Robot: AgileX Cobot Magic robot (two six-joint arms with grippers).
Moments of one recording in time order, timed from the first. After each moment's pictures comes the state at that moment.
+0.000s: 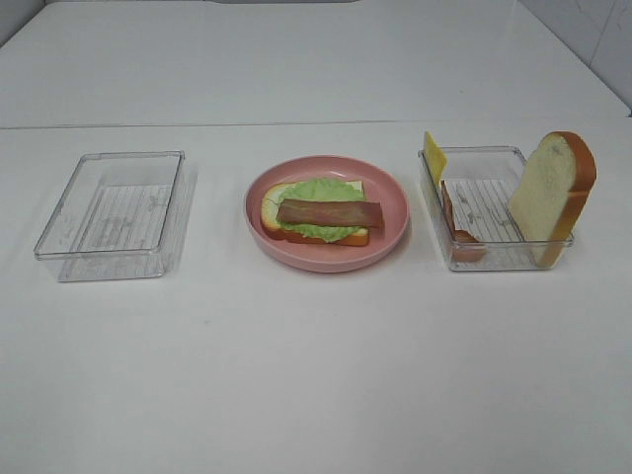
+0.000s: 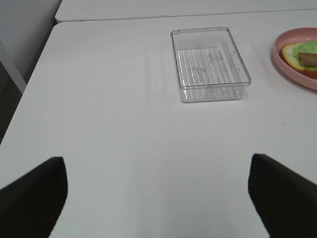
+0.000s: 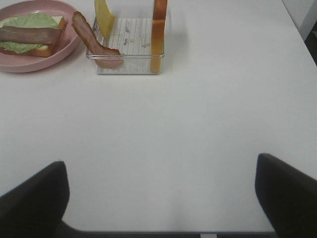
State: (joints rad) left arm 0.03 0.00 -0.52 0.01 1.08 0.01; right arm 0.04 0.00 -0.46 0.02 1.11 -0.02
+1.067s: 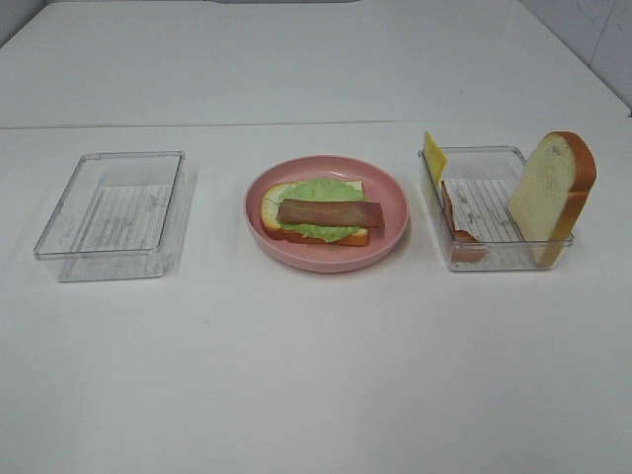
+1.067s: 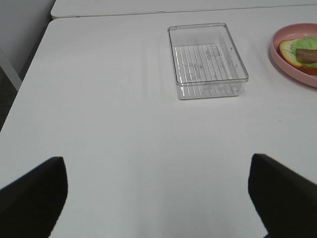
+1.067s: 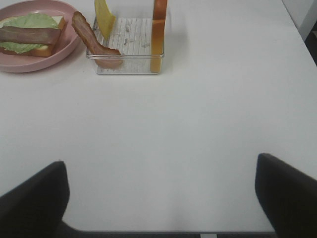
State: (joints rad) left arm 0.03 0.00 -0.52 0.00 1.08 0.01; right arm 0.04 0.00 -0.46 0.02 1.11 -0.02
